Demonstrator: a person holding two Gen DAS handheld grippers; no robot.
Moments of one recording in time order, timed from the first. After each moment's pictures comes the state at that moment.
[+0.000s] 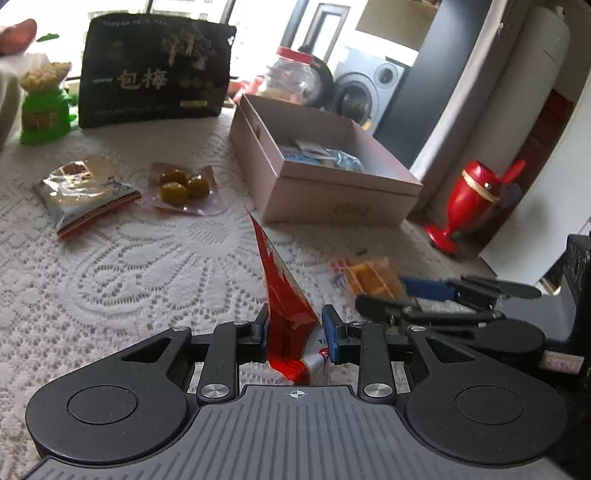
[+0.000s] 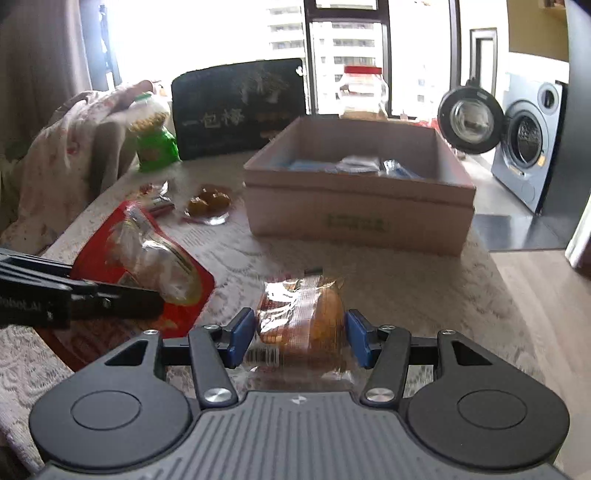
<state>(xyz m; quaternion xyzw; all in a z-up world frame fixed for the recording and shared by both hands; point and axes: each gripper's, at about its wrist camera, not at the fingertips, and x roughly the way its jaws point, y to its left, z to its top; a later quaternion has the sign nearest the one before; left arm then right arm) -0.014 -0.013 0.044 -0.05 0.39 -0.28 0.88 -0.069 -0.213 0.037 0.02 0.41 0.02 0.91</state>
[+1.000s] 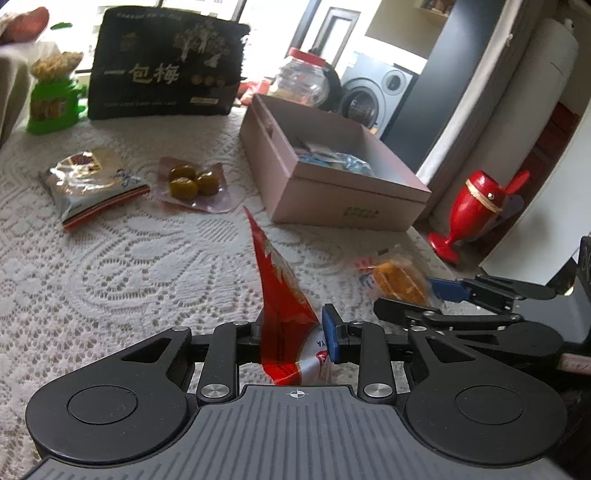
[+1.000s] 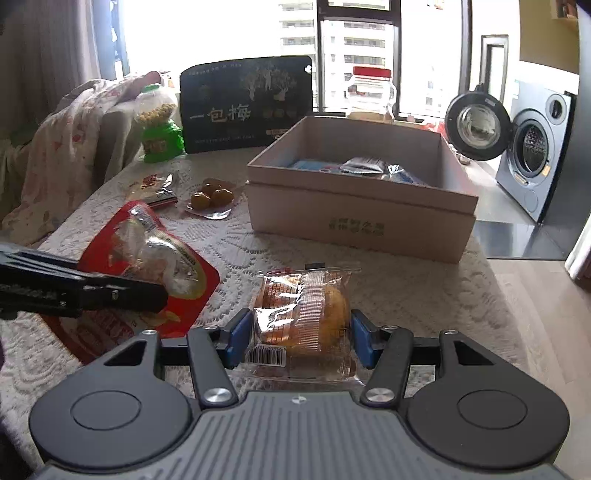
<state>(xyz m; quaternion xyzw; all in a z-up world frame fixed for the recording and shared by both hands) -0.015 -0.004 0.043 -0.06 0.39 -0.28 0.87 -0.072 -0.217 0.052 -0.01 0.41 0.04 0.91</state>
